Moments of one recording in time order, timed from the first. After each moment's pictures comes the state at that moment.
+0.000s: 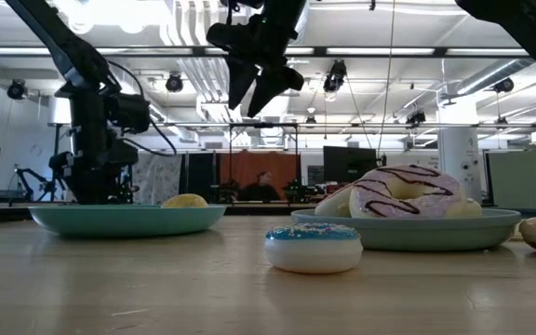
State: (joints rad) left arm 0.89 1.32 0.65 -0.71 0.04 -0.20; right arm -0.13 2.18 2.20 -1.11 0.17 0.43
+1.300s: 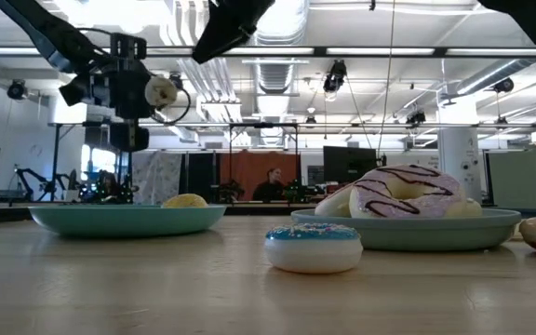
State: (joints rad) left arm 0.88 1.16 0.64 -0.32 1.22 -0.41; right arm -0.06 2.12 2.20 -0.83 0.11 -0.32
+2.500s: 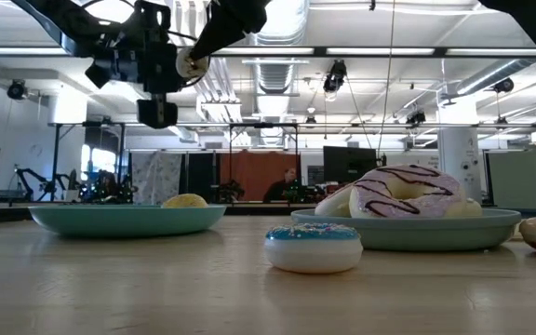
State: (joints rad) left arm 0.64 1.16 0.71 -0.03 1.04 -0.71; right arm -0.04 2.13 2.20 -0.81 0.10 -0.53
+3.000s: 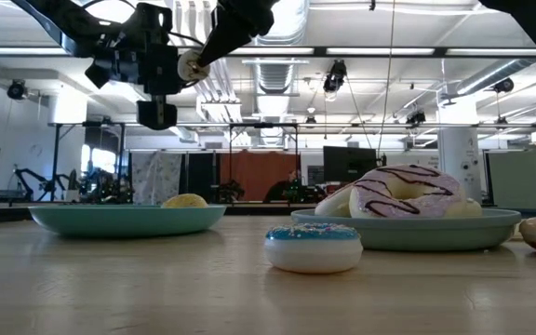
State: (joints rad) left arm 0.64 1.16 0.71 -0.03 1.01 -0.72; right arm -0.05 2.13 2.19 -0.87 0.10 -0.51
